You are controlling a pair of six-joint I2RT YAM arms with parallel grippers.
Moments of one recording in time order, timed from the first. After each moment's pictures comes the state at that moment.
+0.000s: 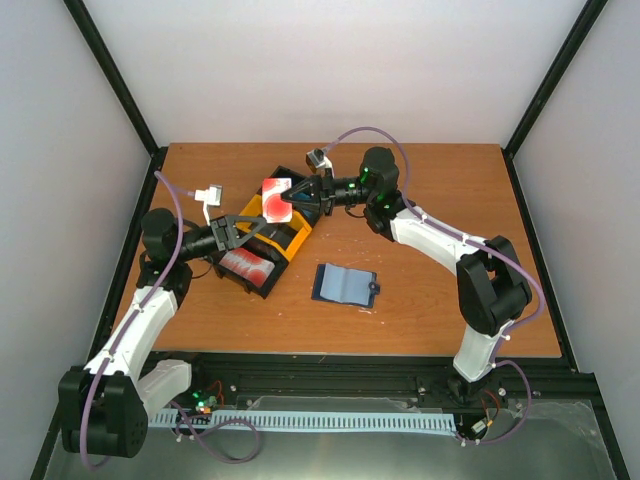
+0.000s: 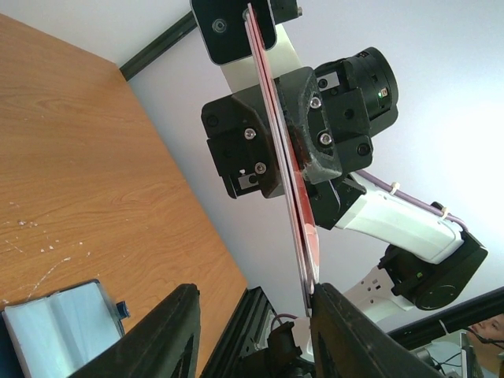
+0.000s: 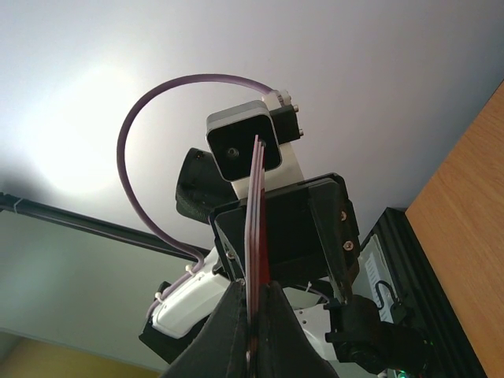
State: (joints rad) left arm -0.06 0.99 0.61 0.40 1.14 -0.98; right arm 0.59 1.78 1.32 0.60 -1.17 1.39
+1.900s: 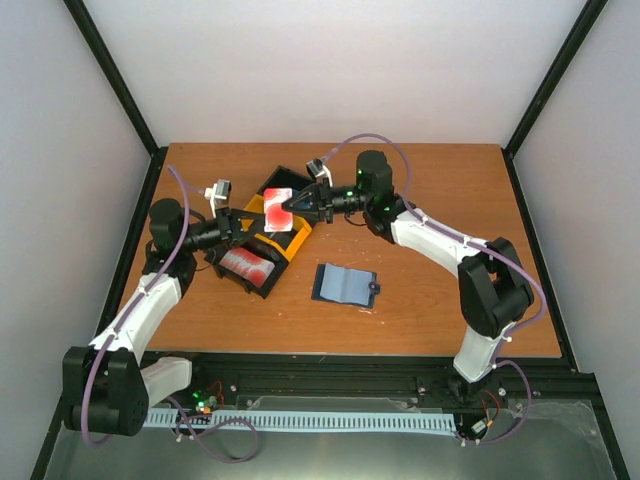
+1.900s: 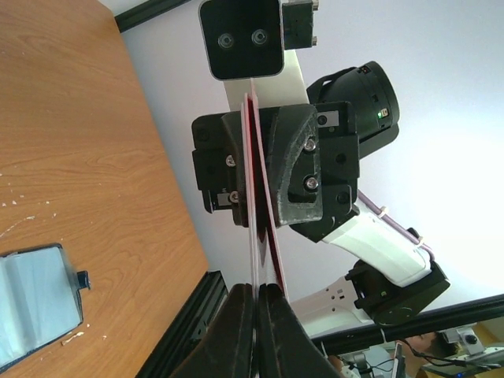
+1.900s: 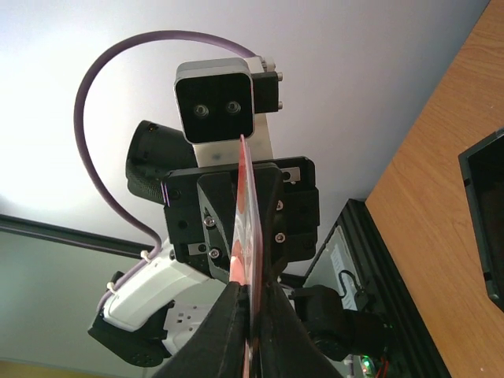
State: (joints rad) left arm -0.06 1.10 0.65 0.43 1.17 -1.17; right arm 0.59 1.76 1.31 0.36 -1.14 1.19
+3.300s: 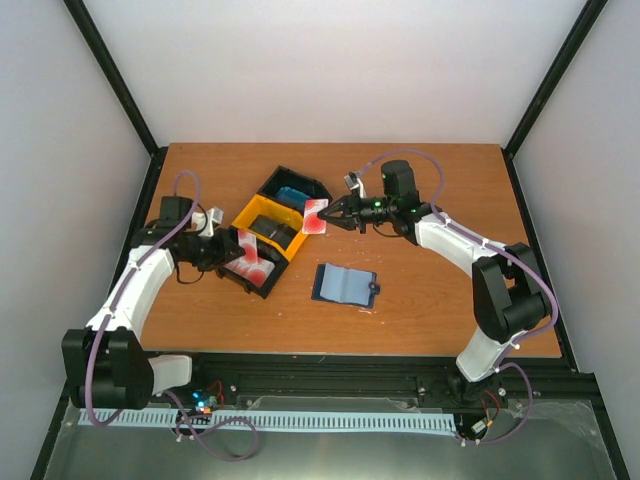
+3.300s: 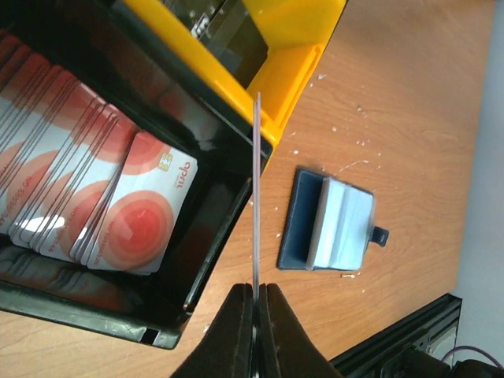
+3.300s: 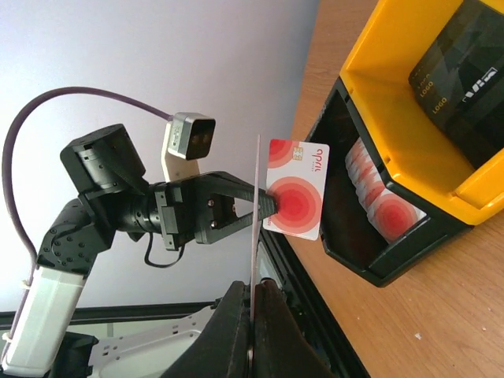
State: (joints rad) left arm 0.00 1.22 0.92 -0.78 0.62 -0.39; right arm 0.44 1.69 1.15 0.08 -1.05 0.98
